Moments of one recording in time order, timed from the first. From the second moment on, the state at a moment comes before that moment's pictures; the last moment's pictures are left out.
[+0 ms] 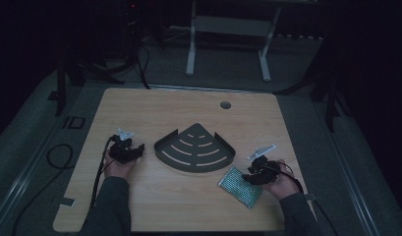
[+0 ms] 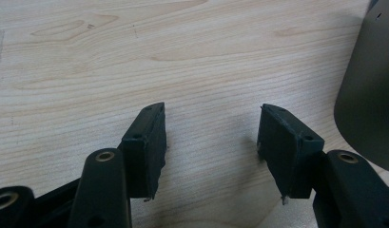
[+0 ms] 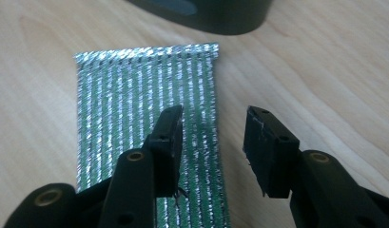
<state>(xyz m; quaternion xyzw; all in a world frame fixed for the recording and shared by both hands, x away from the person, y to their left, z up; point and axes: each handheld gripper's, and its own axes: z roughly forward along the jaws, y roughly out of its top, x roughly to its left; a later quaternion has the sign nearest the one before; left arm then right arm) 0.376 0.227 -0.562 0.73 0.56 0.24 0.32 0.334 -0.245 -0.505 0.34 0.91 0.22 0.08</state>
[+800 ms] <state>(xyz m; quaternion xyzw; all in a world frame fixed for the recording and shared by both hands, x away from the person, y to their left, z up) 0.376 0.227 -0.562 0.73 0.56 0.24 0.32 0.358 -0.241 -0.499 0.31 0.93 0.17 0.02</state>
